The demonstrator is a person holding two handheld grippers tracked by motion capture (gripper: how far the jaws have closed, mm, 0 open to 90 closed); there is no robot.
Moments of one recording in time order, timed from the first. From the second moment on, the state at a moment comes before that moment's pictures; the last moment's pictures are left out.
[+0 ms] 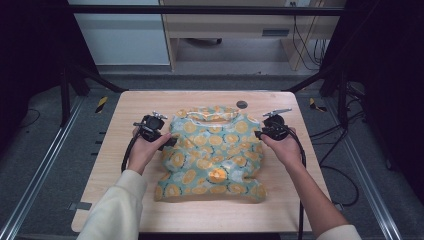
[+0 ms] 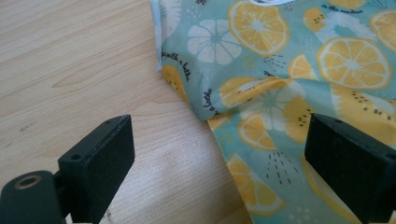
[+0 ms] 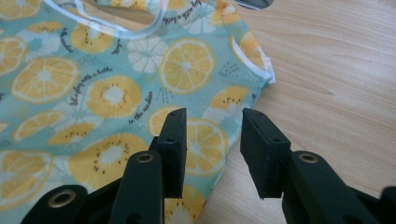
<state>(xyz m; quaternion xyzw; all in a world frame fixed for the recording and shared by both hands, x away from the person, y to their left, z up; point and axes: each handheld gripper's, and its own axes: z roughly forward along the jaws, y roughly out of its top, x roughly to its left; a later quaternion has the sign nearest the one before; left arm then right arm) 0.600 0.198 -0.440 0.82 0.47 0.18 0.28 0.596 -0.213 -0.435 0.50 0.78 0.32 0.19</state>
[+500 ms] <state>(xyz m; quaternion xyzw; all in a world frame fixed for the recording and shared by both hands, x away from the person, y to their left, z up) 0.609 0.193 -0.447 0.81 0.48 0.19 0.27 0.626 -0.219 -0.462 0.56 0.74 0.34 0.16</state>
